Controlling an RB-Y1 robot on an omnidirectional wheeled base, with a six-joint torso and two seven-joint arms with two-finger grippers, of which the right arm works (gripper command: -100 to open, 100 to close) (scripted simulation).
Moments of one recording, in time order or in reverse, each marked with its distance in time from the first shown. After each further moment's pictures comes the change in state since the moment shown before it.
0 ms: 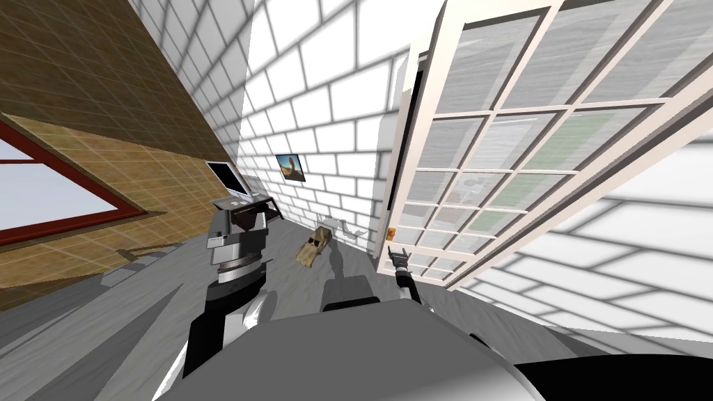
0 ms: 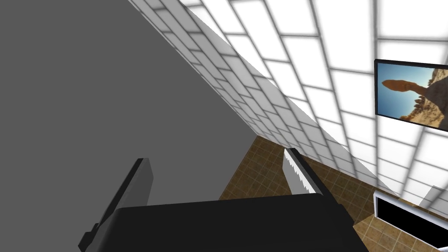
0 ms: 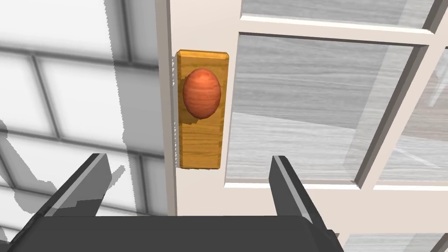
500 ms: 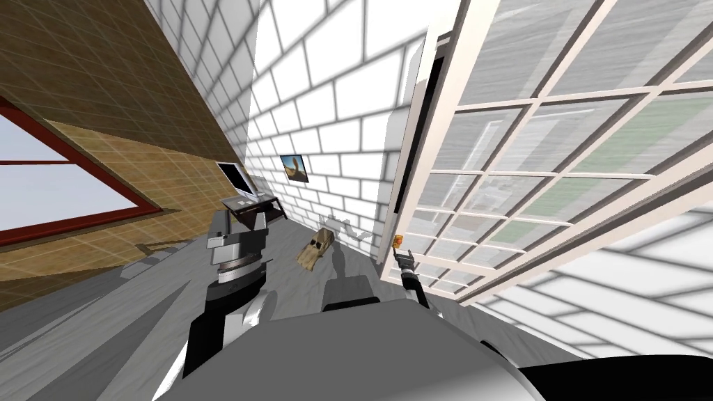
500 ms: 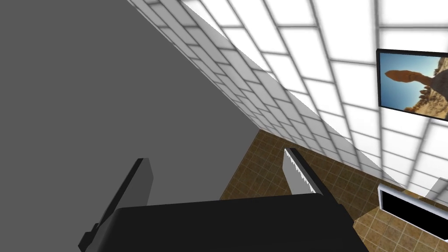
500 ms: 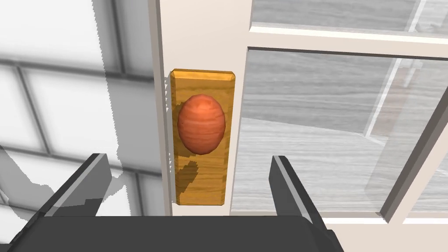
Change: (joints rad) arm 0.035 -0.048 -0.017 -0.017 -0.018 -0.002 -0.040
